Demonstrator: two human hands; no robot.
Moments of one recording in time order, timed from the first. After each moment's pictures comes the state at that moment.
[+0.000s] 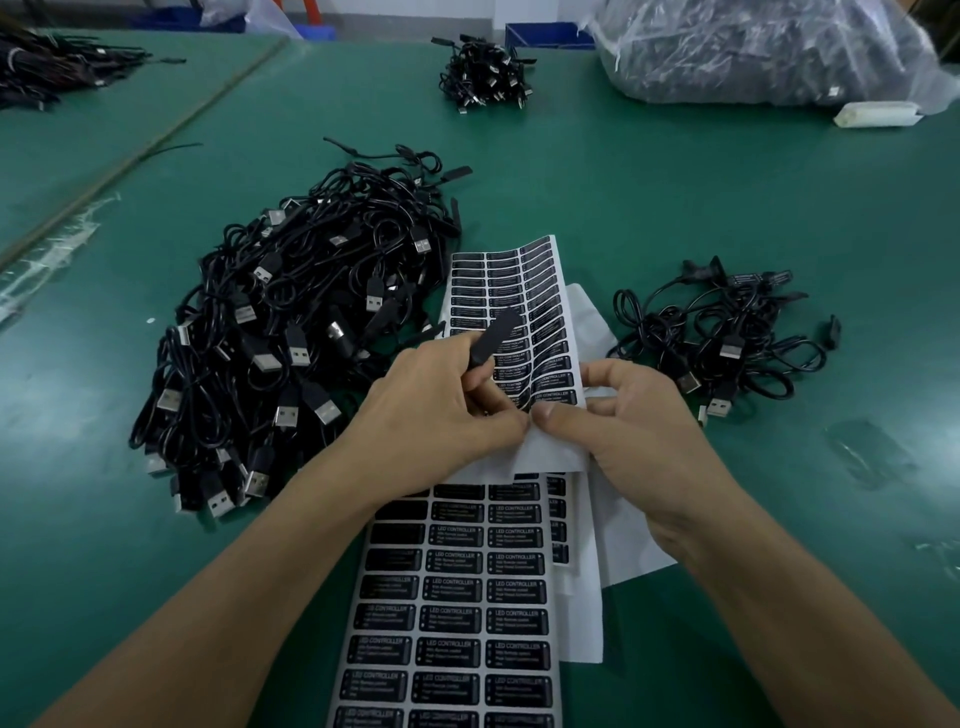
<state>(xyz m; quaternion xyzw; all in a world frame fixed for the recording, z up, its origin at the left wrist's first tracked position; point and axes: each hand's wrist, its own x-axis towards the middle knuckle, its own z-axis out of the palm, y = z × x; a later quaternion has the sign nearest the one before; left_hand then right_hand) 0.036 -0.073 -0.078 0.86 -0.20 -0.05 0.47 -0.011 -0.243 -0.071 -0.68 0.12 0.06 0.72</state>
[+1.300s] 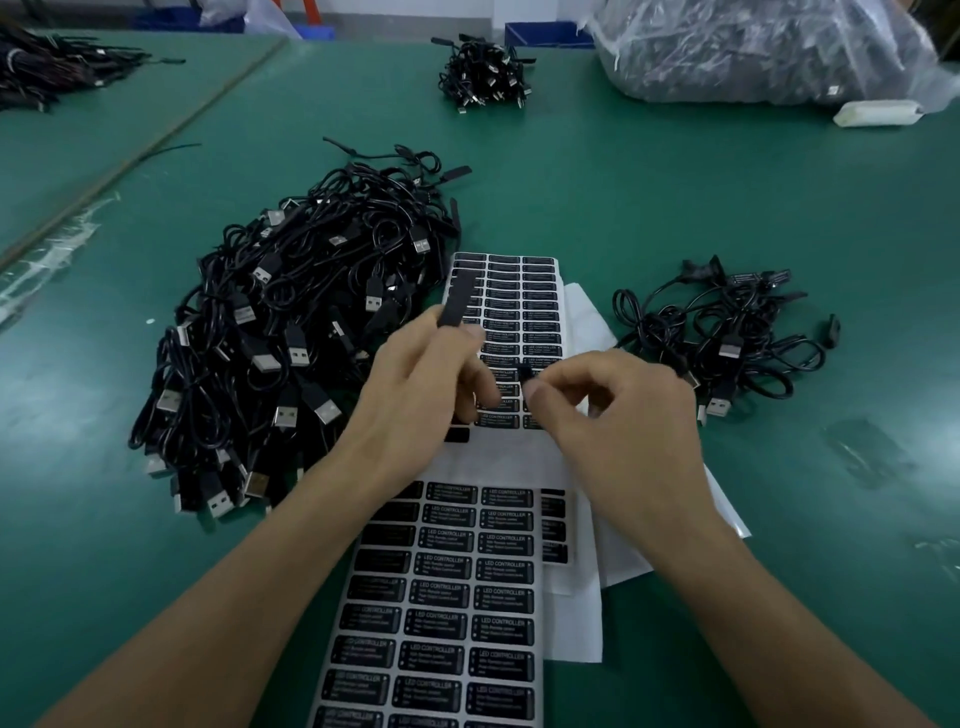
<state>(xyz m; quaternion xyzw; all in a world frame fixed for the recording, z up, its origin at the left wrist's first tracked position) 0.035 -0.077 -0.072 0.77 -0.12 -0.03 0.62 -0.015 -0.231 -0.074 -0.87 0.02 -0.16 0.46</state>
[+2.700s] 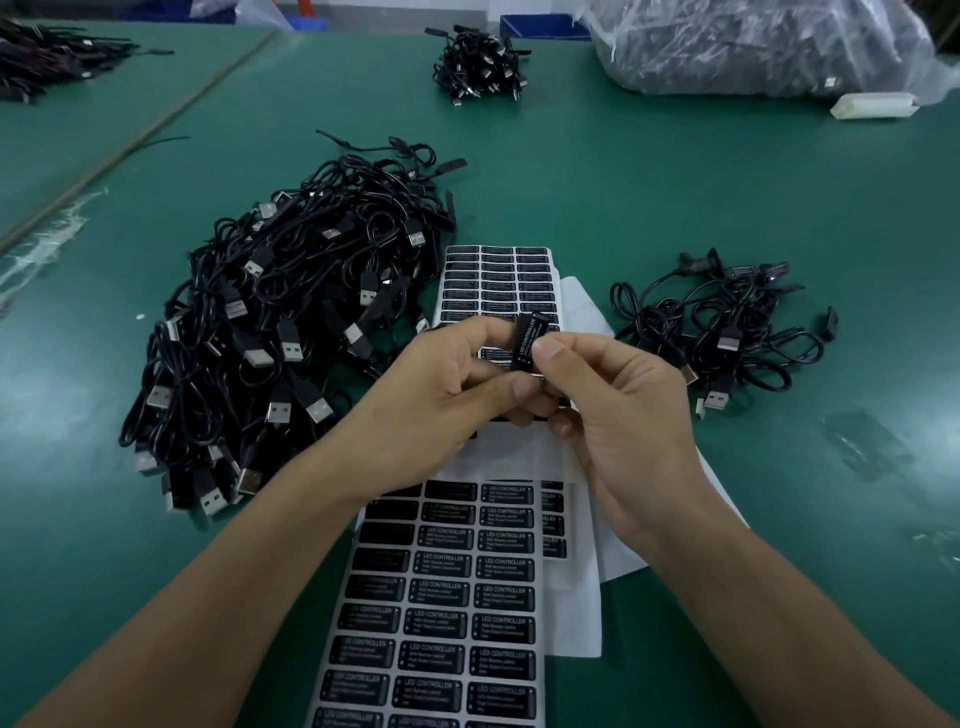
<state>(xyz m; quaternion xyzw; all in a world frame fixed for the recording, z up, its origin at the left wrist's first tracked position) 0.033 -0.075 -0.069 0.68 -0.26 -0.20 0.66 -0.010 -0.225 -0.074 -0.61 0.08 -0.06 0.79</state>
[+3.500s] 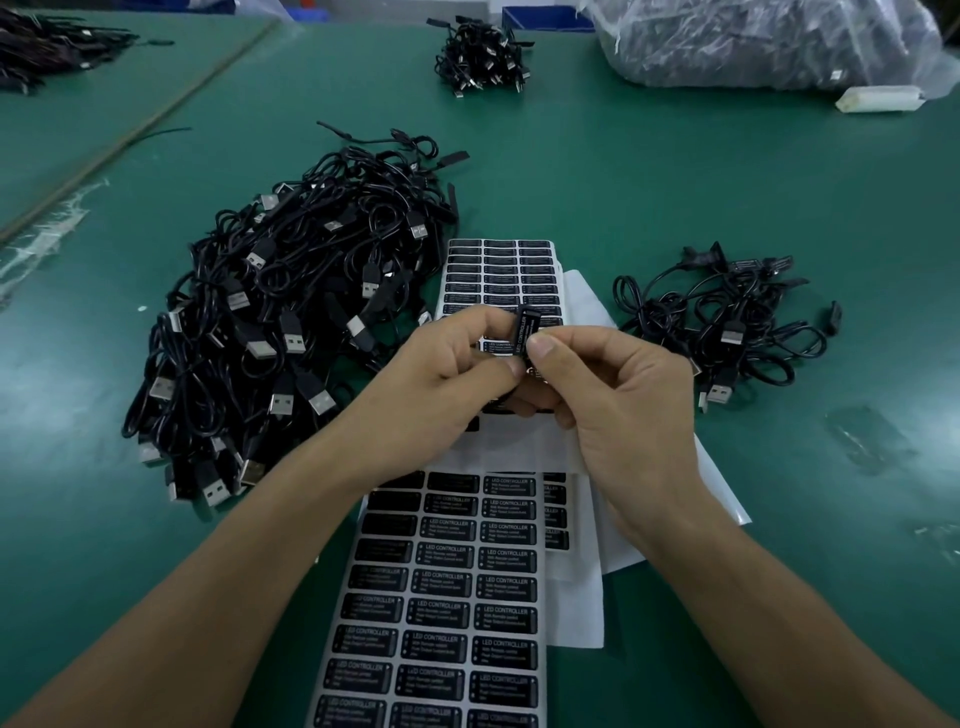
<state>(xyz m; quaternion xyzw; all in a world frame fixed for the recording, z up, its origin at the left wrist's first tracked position) 0.032 -0.072 -0.064 0.68 -0.25 -0.20 0.66 -0.010 -0.223 -0.078 -0.65 0.03 -0.13 0.75</state>
